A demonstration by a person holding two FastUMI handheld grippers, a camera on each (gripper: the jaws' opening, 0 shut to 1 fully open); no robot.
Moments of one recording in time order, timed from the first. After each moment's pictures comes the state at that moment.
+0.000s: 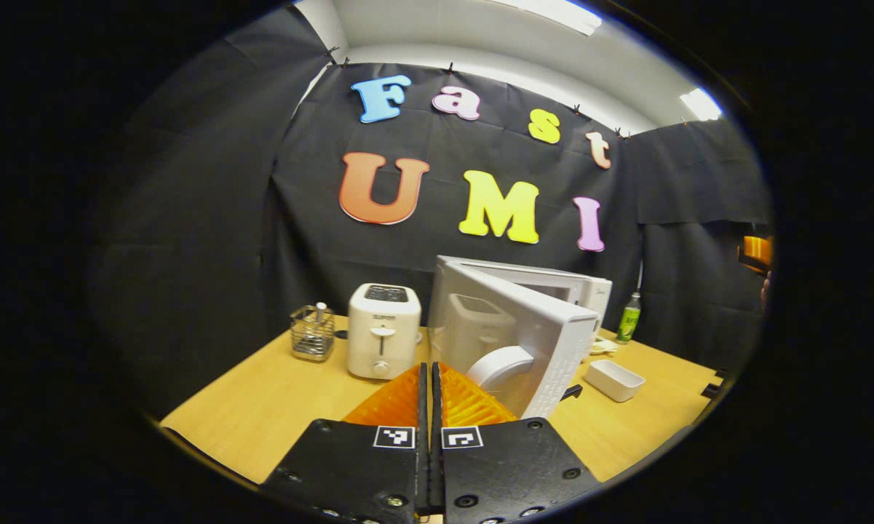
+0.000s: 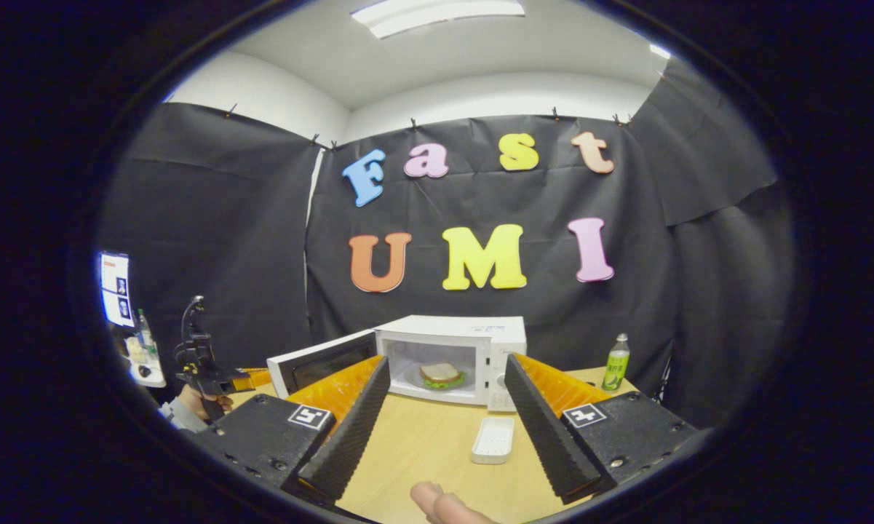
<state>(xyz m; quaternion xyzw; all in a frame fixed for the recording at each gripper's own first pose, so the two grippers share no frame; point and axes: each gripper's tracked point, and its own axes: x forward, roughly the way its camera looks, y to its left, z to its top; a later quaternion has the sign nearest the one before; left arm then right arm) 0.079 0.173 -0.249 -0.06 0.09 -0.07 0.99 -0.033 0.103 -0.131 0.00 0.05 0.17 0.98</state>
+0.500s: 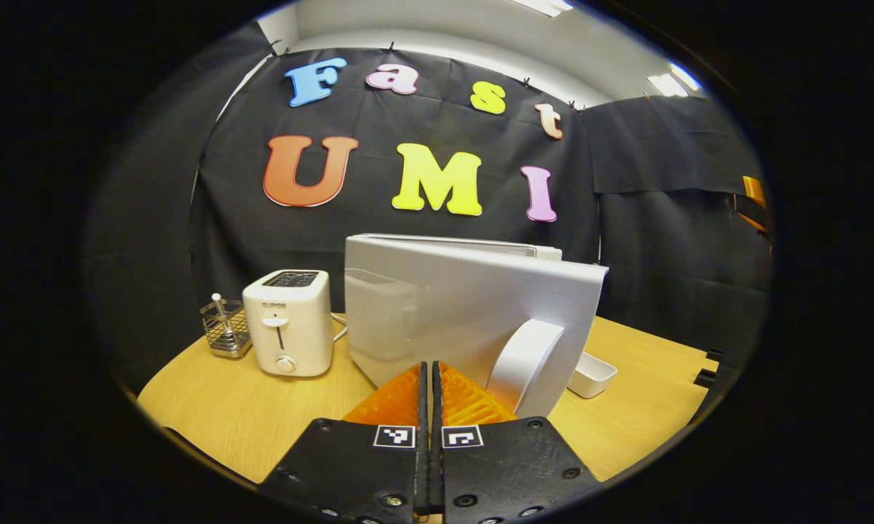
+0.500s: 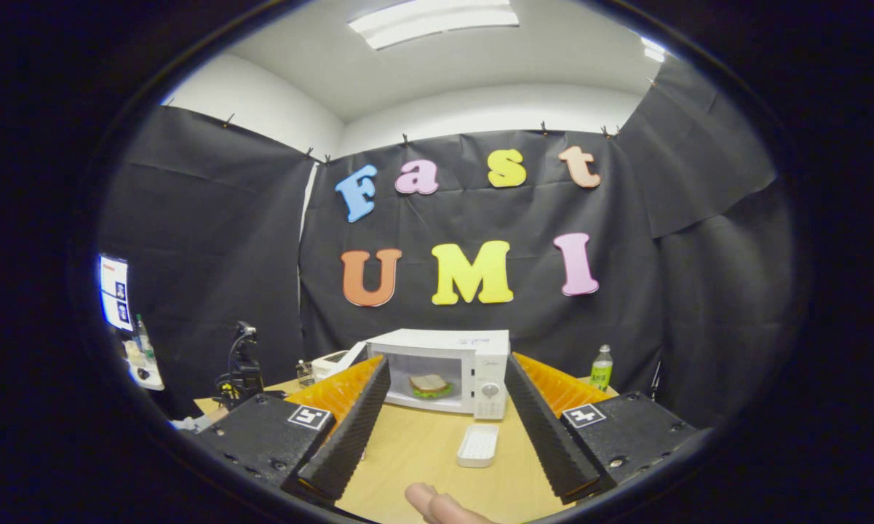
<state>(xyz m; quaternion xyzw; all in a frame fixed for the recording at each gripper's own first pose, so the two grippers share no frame) 0.121 0.055 -0.284 -0.02 0.12 -0.15 0.98 -0.046 0.078 -0.111 0.02 0.02 0.17 0.99</state>
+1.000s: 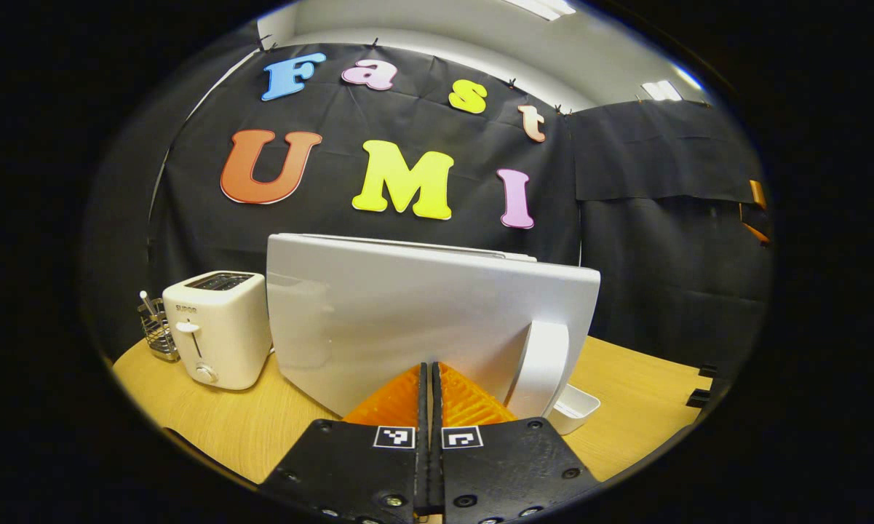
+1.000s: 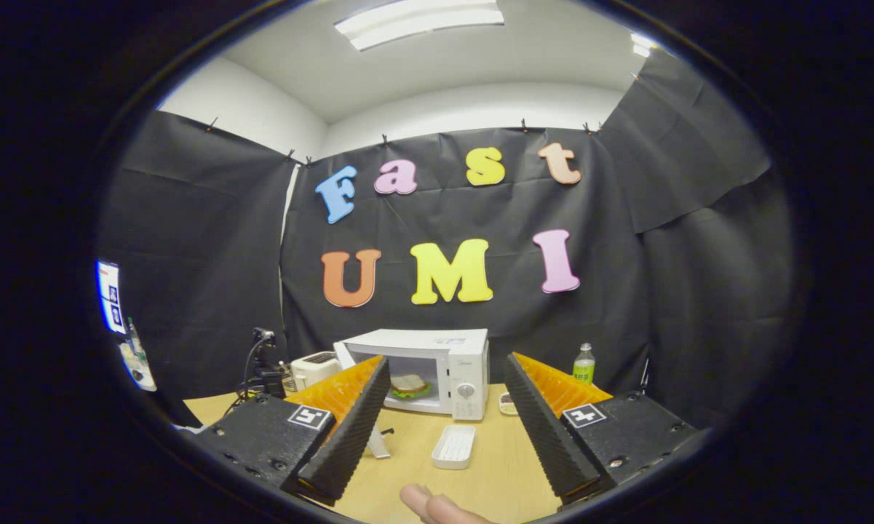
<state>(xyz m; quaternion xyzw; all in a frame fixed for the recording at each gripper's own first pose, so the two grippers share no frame) 0.177 -0.026 -0.289 -0.05 0.11 -0.19 0.97 -0.020 0.027 -0.116 0.03 0.02 0.14 0.99</state>
